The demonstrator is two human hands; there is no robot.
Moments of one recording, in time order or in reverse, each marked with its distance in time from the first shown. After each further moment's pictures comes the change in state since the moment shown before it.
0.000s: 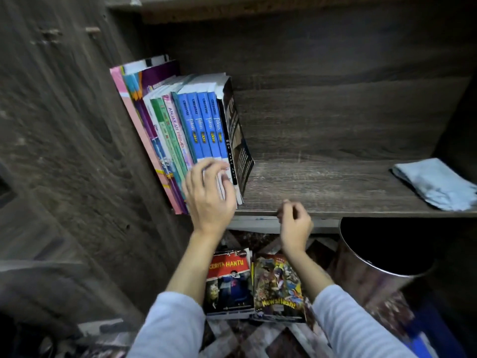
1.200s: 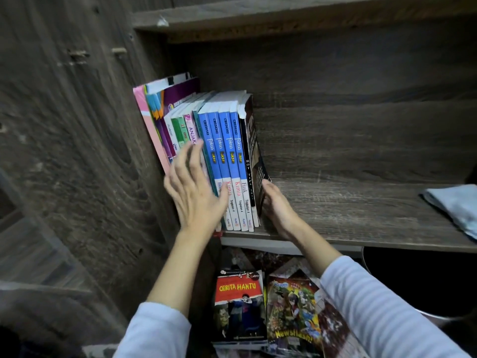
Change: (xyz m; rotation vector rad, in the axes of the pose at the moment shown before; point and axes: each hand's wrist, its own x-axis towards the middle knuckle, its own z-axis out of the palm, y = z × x) left_hand 0.046 -0.043 -0.006 0.289 -0.260 -0.149; right_hand 0.052 -0.051 0.075 0.139 -0.763 0.237
